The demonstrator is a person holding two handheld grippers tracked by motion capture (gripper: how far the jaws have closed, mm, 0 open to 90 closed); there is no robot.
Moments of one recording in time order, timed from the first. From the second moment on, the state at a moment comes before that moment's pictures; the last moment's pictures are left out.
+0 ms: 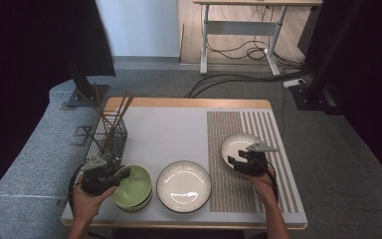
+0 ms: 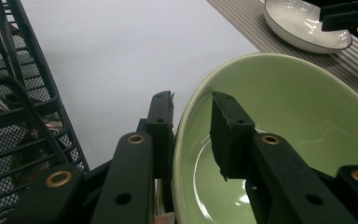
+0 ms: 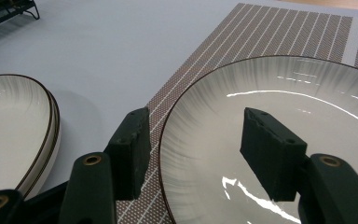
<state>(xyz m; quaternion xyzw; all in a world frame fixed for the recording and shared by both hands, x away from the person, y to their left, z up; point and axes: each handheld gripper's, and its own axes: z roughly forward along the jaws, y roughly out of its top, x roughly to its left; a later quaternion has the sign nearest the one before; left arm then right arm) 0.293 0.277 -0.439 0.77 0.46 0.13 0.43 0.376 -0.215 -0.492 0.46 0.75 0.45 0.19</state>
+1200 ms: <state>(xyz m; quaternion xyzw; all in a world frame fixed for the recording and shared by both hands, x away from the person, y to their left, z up) 0.283 0.277 -0.429 0.77 0.45 0.17 0.41 0.376 -0.217 -0.493 0.46 0.74 0.45 0.19</state>
